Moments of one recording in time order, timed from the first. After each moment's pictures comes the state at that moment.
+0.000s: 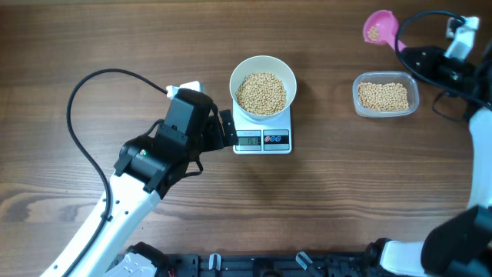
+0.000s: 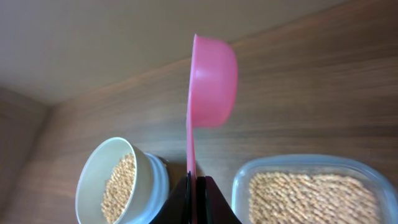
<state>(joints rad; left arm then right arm) -0.50 1.20 1.06 -0.78 -0.09 -0.63 -0.41 1.54 1.32 -0.56 -0.75 0.04</state>
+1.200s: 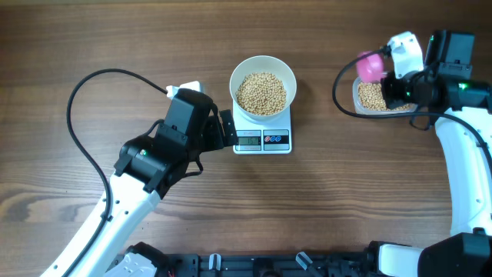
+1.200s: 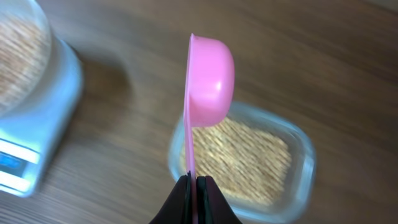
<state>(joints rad) -0.50 1.20 1.06 -0.78 -0.09 -0.63 -0.13 1.48 1.32 -0.78 -0.22 -0.42</state>
